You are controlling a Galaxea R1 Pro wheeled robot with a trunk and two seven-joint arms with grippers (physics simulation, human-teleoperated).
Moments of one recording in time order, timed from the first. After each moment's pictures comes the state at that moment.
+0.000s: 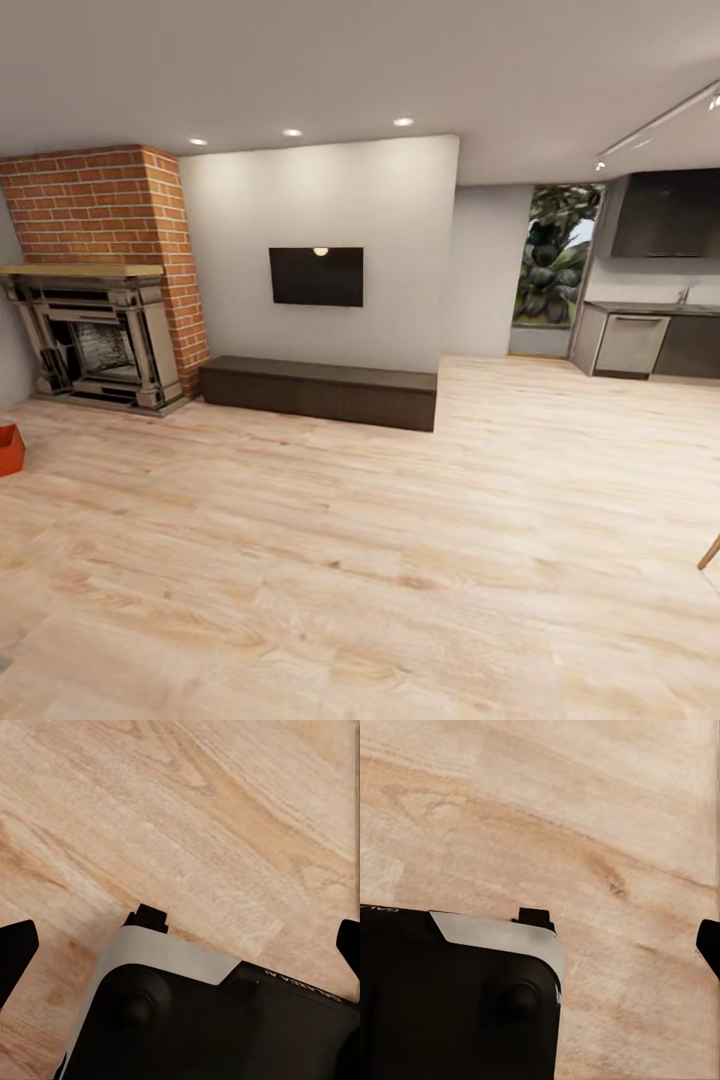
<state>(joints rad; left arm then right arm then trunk) -0.25 0.02 -0.09 0.00 0.47 0.00 0.06 -0.15 -0.01 0.23 0.03 -0.11 -0.18 -0.03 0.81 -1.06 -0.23</state>
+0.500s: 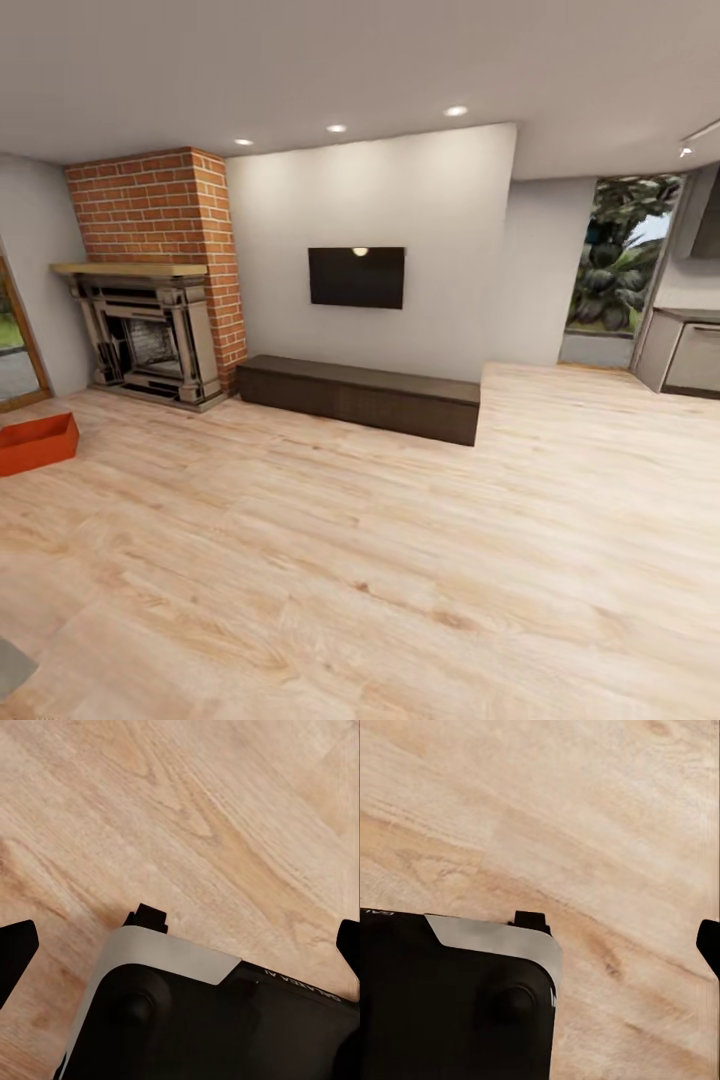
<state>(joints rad) -0.25 0.01 -0.09 0.00 0.47 0.00 0.06 -0.15 -0.01 0.23 0.03 -0.11 -0.19 -0.03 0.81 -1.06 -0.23</state>
